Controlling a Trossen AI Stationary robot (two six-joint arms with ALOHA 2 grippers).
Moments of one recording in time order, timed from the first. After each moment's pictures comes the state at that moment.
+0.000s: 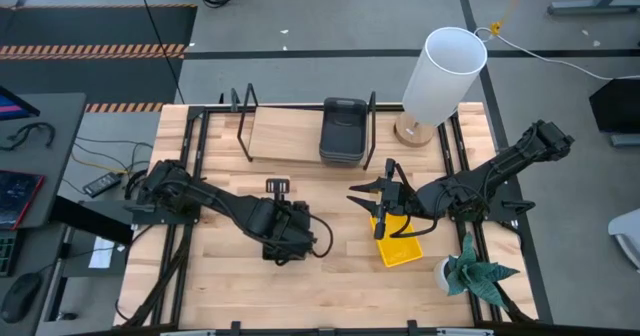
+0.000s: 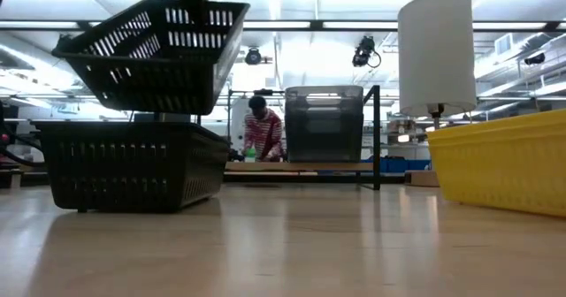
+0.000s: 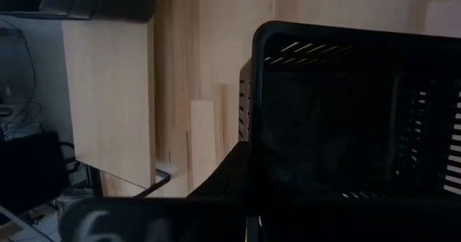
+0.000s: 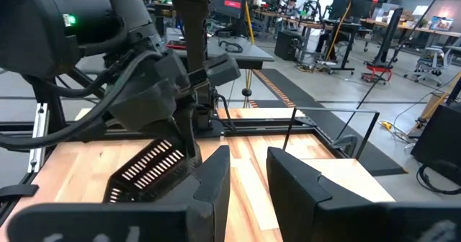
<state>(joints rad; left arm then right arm) -0.41 1.90 1.87 -1.53 -0.51 -0.35 0.45 1.23 0.87 0.23 0.69 -0.02</state>
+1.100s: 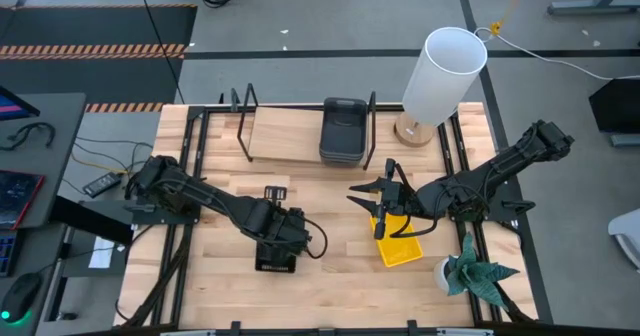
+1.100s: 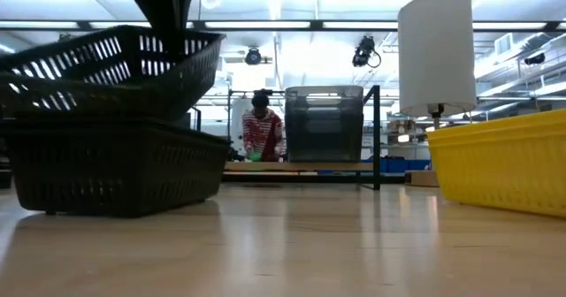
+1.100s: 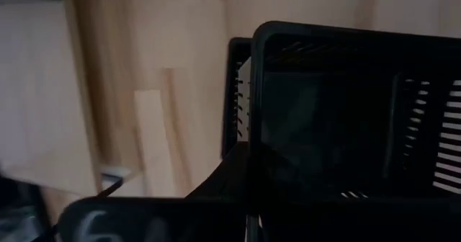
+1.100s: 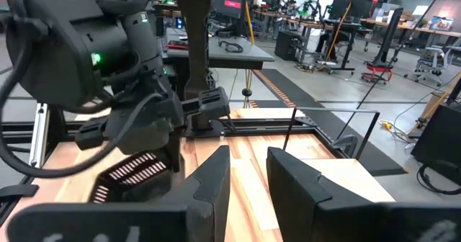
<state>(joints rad) -0.40 1.83 1.66 -1.37 -0.34 -0.29 0.45 1.23 0.87 0.23 0.69 -0.02</state>
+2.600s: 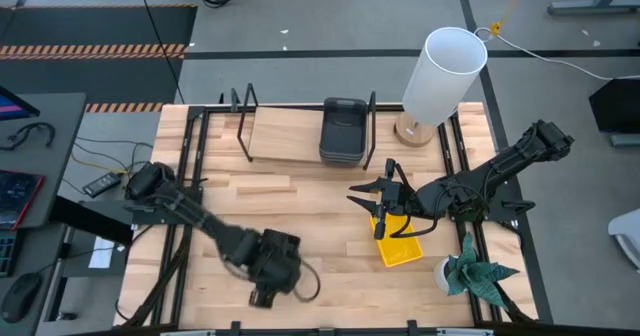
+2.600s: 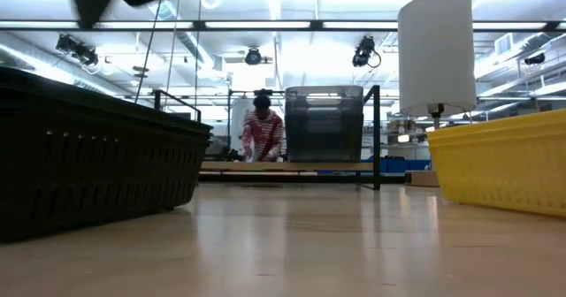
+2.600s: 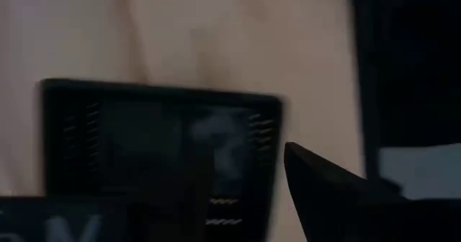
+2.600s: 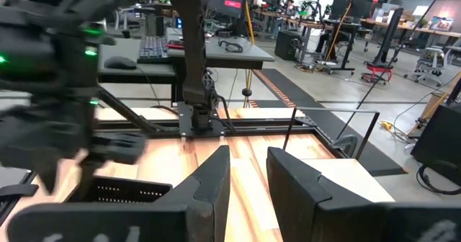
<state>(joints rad) -0.57 1.82 1.53 -1.00 0.01 -0.39 0.45 1.23 0.87 0.23 0.69 -0.02</state>
